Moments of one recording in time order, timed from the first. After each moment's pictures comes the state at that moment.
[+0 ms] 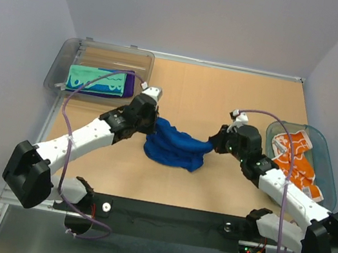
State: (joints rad) left arm -0.67 1.25 0.86 -0.38 -0.14 -0.46; right arm 0.50 1.08 0.55 0.05 -0.10 0.35
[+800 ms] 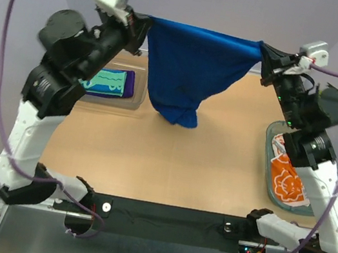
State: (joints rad) left arm -0.61 1.36 2.12 -0.59 -0.12 -0.05; right arm 0.45 1.12 1.47 0.04 0.03 -0.16
